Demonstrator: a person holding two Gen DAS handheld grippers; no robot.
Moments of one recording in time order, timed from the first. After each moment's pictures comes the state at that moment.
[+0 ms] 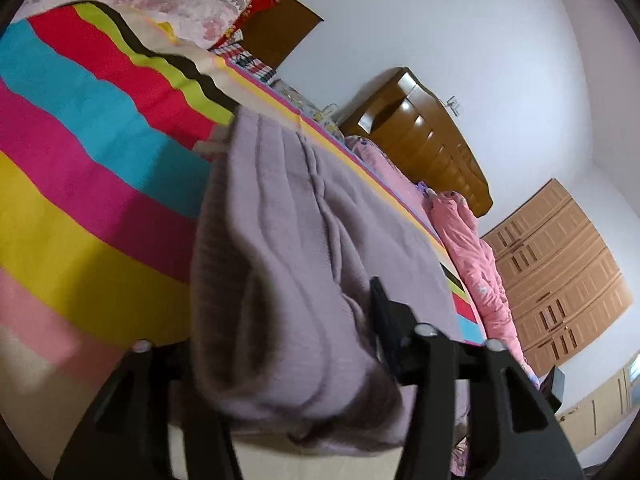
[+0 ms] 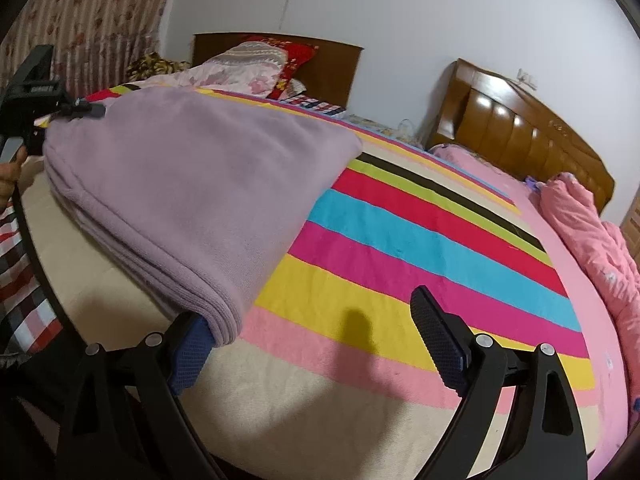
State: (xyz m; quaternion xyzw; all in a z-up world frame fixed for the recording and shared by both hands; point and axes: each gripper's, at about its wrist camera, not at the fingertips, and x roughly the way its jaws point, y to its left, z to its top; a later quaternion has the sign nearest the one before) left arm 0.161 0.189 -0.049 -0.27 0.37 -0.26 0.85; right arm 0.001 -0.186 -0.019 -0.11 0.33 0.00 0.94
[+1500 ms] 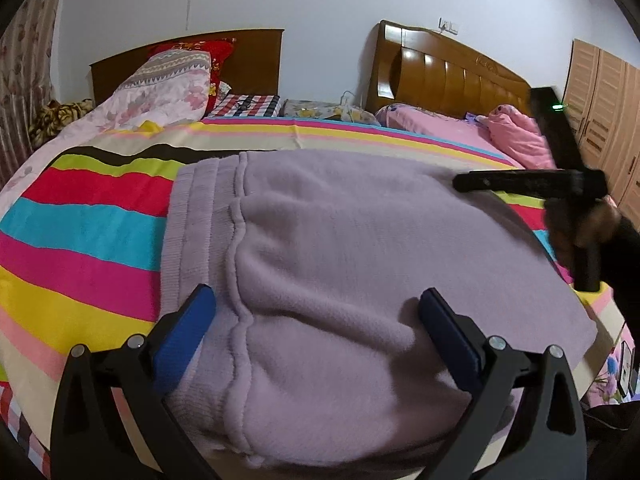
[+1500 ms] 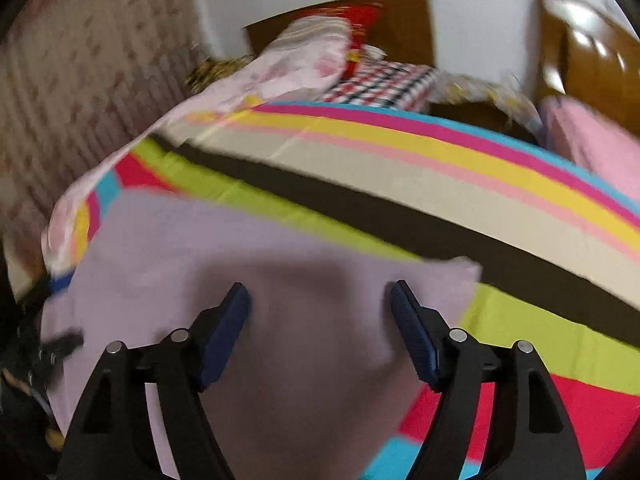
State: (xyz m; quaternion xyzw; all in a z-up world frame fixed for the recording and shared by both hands) left arm 0.130 0.099 -0.044 0.02 0.34 -0.20 0.92; right arm 0.241 -0.213 0.005 0.06 0.42 0.18 0.89
